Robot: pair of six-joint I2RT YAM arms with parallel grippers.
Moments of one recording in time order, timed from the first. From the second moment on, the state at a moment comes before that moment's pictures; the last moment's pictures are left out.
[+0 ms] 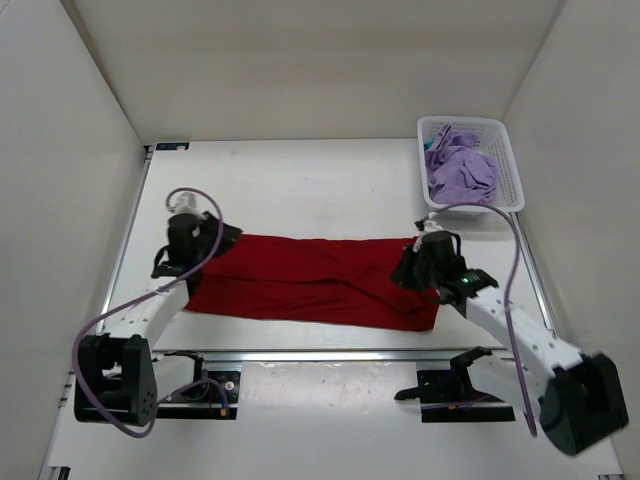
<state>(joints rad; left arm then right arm) 0.03 1.14 0.55 0.14 0.19 -0.74 0.39 0.90 0.53 -0.38 -0.10 0.53</state>
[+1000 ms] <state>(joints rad) -0.37 1.12 0.37 0.29 0.21 -0.73 0.51 1.39 0.69 -0.08 -0.21 0.39</state>
